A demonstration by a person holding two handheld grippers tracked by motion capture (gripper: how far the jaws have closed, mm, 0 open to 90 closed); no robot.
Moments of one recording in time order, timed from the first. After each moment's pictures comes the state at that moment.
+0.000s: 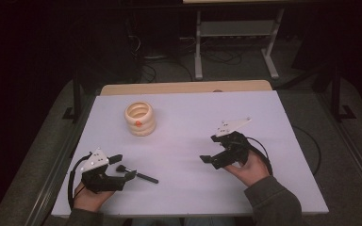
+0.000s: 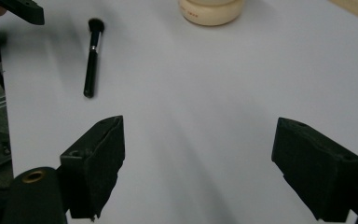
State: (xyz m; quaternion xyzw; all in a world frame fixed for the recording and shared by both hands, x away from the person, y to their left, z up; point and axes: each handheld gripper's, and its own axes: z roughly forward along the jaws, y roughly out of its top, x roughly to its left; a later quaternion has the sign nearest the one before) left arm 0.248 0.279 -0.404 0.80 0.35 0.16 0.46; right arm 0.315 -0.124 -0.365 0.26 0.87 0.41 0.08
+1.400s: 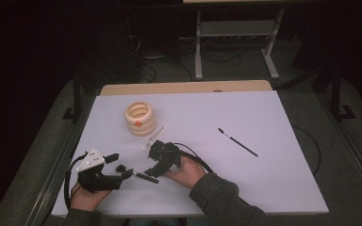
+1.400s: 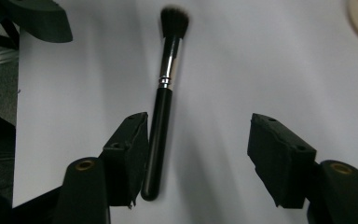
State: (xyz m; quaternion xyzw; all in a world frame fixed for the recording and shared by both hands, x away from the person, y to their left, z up) left arm 0.248 0.286 -0.402 0.80 0.35 0.17 0.46; right arm 0.333 0.057 -0.413 0.14 0.93 0.33 -0.01
